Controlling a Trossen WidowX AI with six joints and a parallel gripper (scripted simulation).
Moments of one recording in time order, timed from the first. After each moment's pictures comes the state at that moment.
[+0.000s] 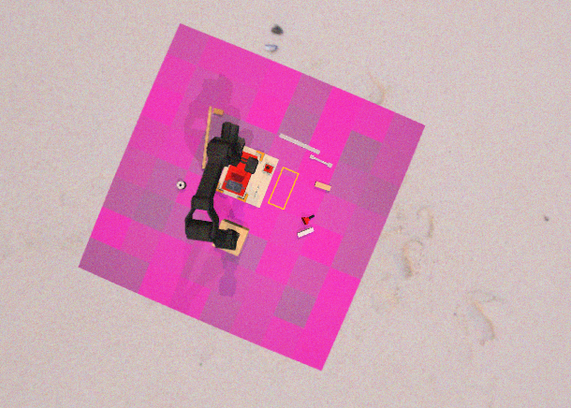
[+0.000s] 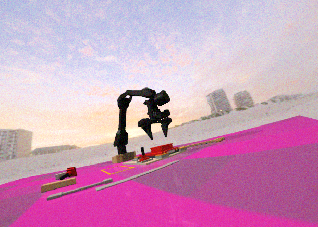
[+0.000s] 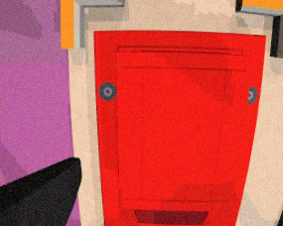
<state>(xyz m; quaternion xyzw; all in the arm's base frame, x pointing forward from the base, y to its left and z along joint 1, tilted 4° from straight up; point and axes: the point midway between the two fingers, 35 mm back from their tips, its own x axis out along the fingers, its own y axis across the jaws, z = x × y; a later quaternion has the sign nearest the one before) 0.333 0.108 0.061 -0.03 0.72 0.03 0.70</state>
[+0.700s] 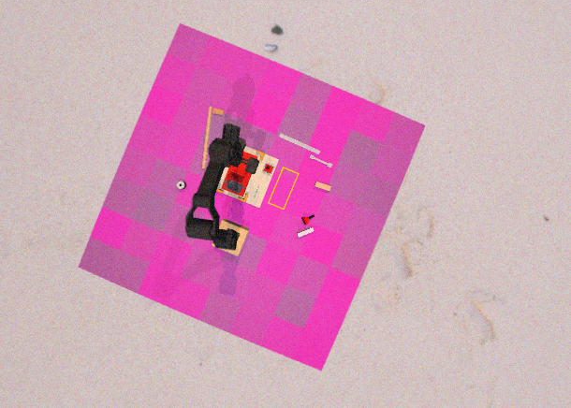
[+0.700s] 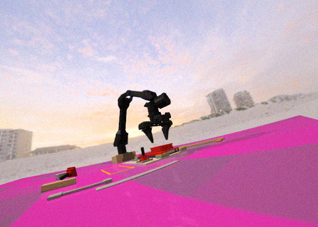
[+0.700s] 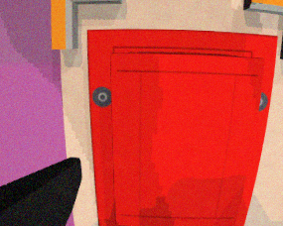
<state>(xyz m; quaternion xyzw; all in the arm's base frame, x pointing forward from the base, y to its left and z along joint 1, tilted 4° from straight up) 0.332 0.108 0.045 -0.04 0.72 0.03 0.70</state>
